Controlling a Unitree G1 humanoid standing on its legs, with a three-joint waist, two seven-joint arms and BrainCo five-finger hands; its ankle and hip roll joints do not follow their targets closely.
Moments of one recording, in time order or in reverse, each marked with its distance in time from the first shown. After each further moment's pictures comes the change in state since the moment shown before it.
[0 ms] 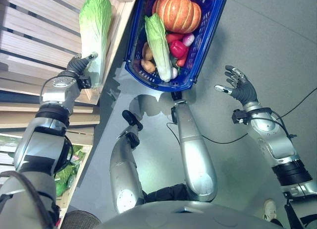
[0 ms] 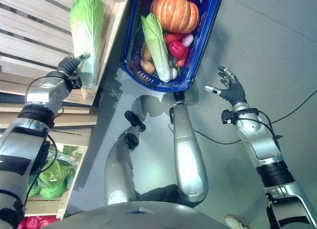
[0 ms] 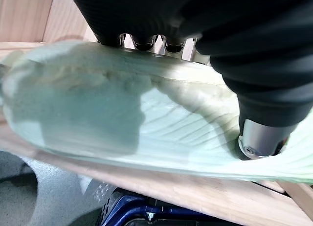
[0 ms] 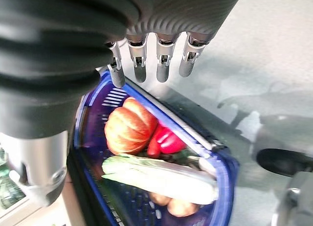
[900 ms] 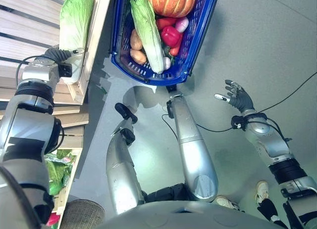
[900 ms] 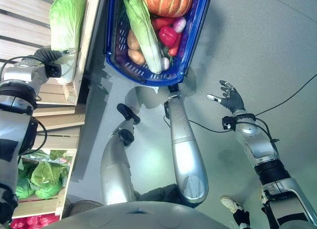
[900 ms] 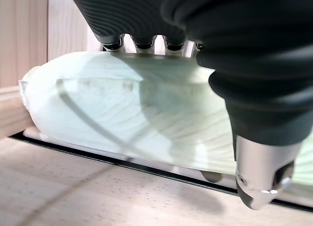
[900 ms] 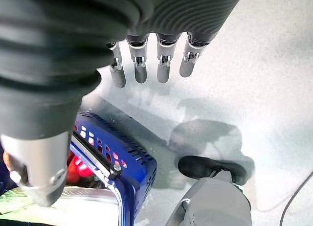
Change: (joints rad) left arm -0.264 0.115 -0.102 0.282 0.086 0.152 -0.089; right arm -0.036 0.004 0.068 0.207 0.032 0.064 -0.017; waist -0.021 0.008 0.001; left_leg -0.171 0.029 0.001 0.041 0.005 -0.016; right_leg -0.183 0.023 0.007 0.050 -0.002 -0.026
